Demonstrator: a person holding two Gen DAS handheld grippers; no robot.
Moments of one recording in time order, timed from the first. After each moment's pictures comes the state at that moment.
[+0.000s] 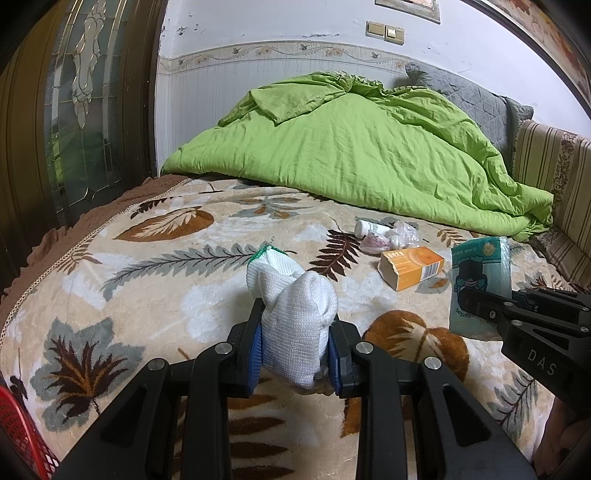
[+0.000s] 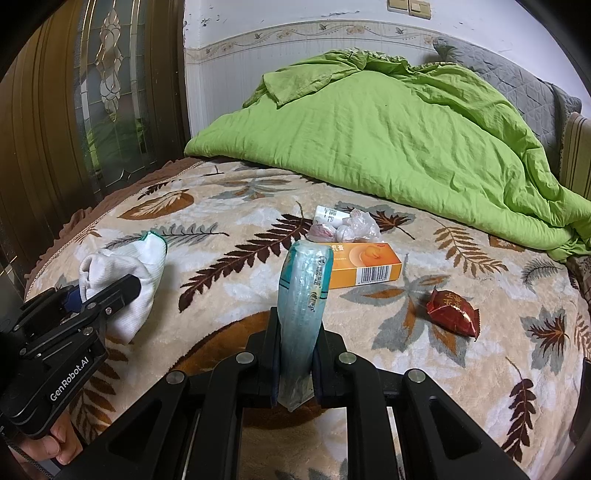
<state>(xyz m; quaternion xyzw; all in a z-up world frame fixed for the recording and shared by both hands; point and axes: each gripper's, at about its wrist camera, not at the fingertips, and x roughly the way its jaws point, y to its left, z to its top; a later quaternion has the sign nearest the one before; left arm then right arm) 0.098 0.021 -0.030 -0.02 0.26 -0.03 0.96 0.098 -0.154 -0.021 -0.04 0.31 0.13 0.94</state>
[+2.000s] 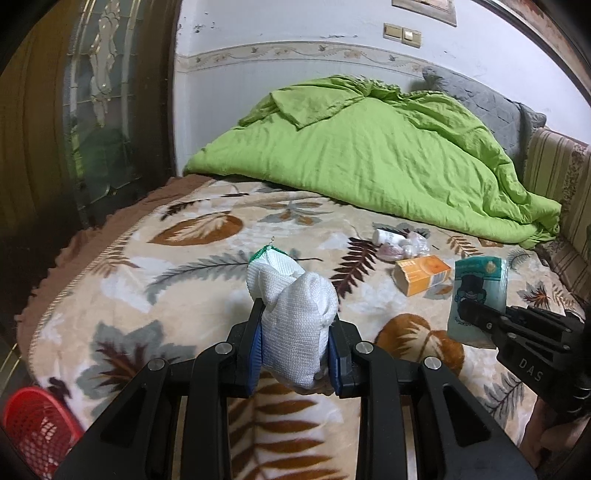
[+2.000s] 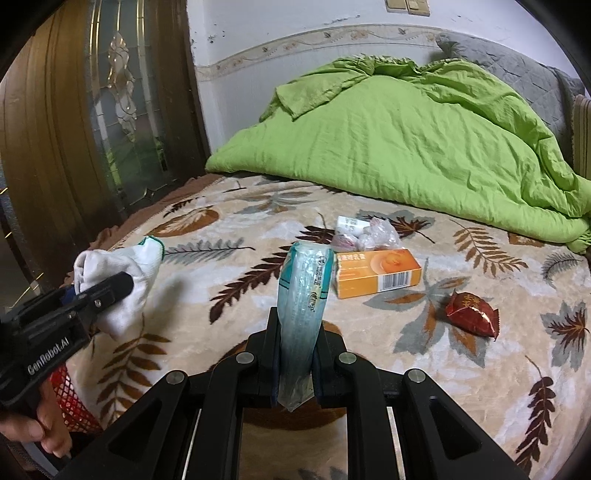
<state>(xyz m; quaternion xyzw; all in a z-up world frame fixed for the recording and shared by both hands) 0.073 0.048 0.011 -0.03 0.28 0.01 0.96 0.090 -0.160 -0.011 0.01 0.29 0.18 0.94</state>
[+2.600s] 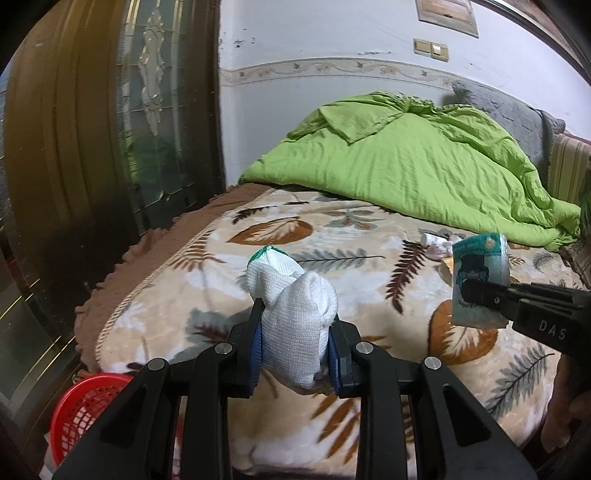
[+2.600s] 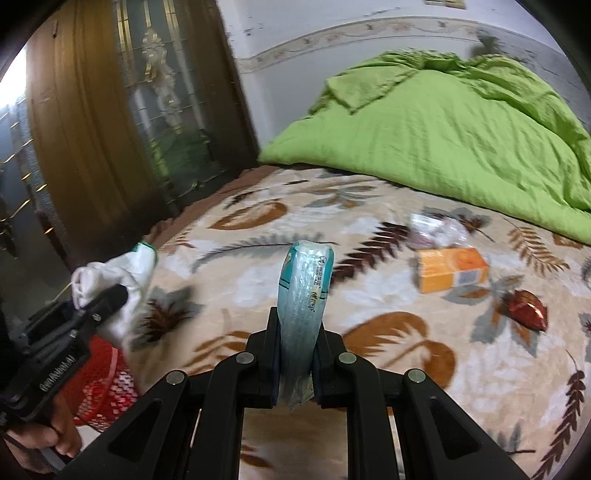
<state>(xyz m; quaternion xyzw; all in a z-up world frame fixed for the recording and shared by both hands) 0.001 0.115 0.027 -0.02 0.26 0.08 0.96 0.063 -0.101 0.014 0.02 0.31 0.26 0.91</state>
